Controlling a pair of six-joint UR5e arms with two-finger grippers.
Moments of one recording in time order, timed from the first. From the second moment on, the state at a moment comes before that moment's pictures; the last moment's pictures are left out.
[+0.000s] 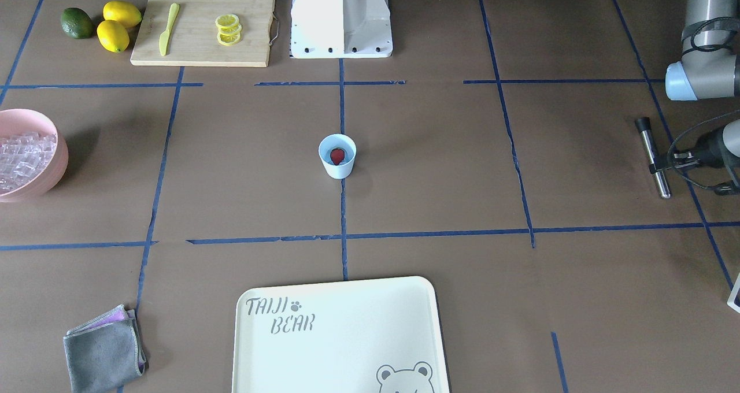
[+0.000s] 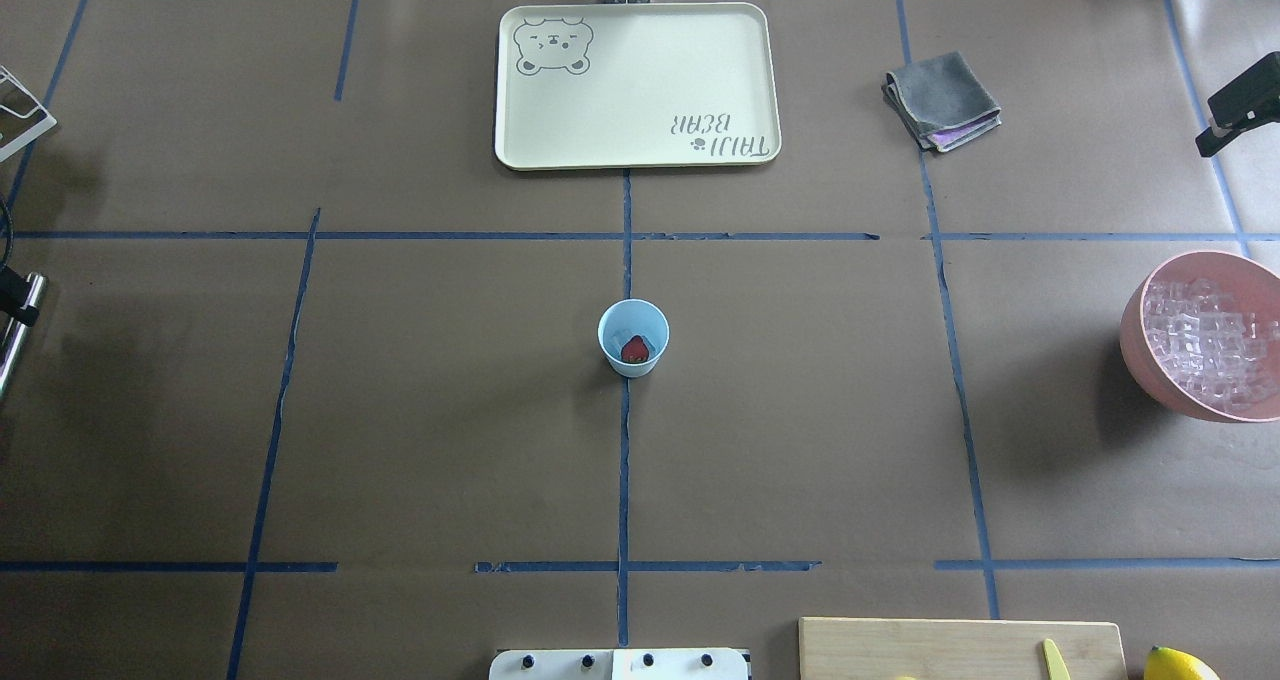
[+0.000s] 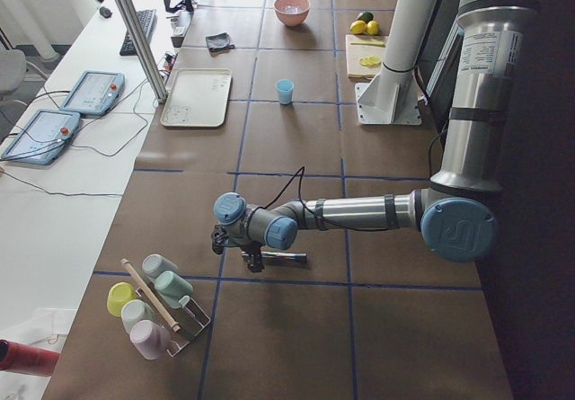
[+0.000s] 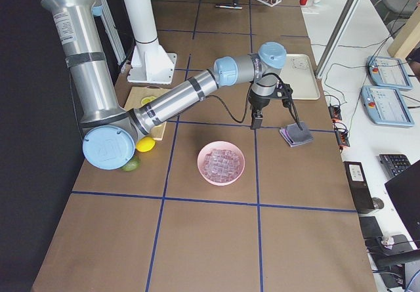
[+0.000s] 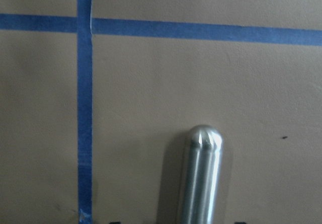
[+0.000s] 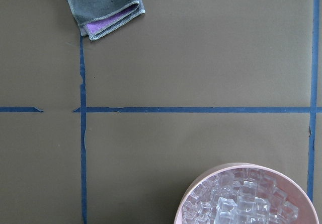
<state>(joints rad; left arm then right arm) -1.19 -1.65 -1.33 -1.92 -2.39 -0.44 1.35 -1.33 1.88 -1.93 2.36 0.31</state>
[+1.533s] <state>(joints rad) -1.16 -1.65 -1.32 -1.92 -2.39 -0.43 1.35 -1.33 1.88 -1.93 2.37 0.31</state>
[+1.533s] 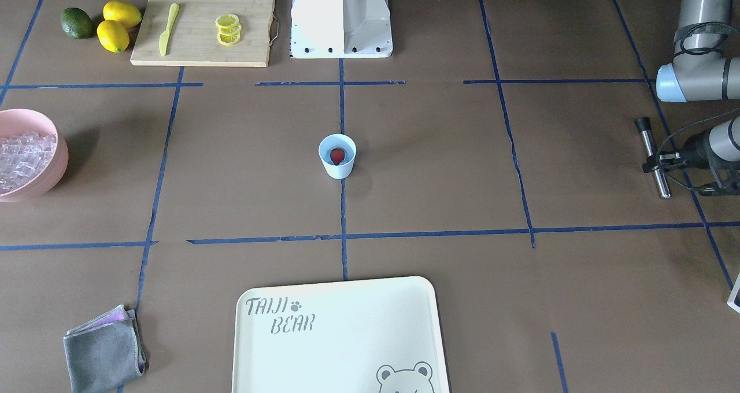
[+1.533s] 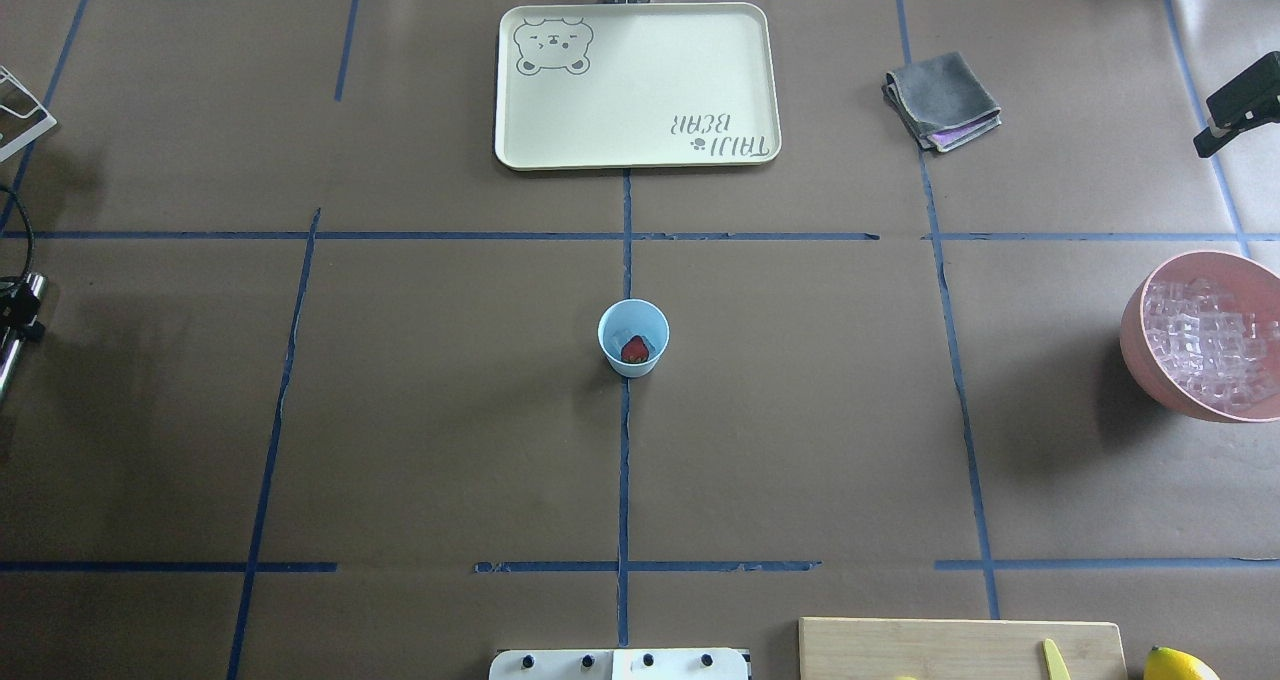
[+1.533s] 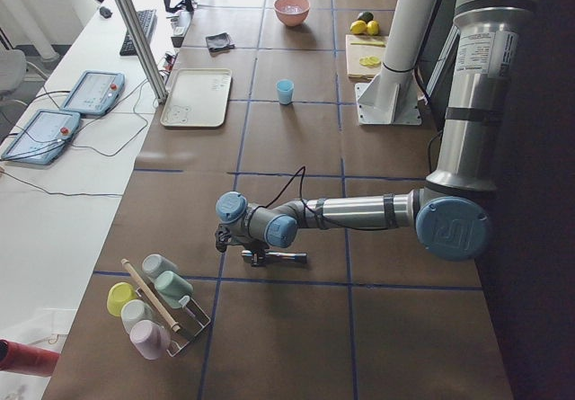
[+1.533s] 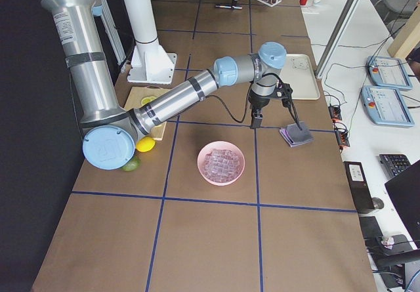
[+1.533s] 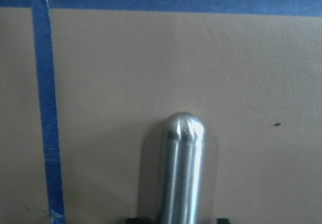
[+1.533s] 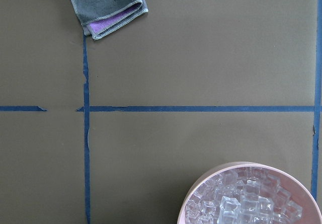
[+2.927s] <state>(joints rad) -0.86 -2.00 -1.84 -1.94 -2.23 -0.78 1.35 -1.31 1.90 -1.93 2.39 0.31</state>
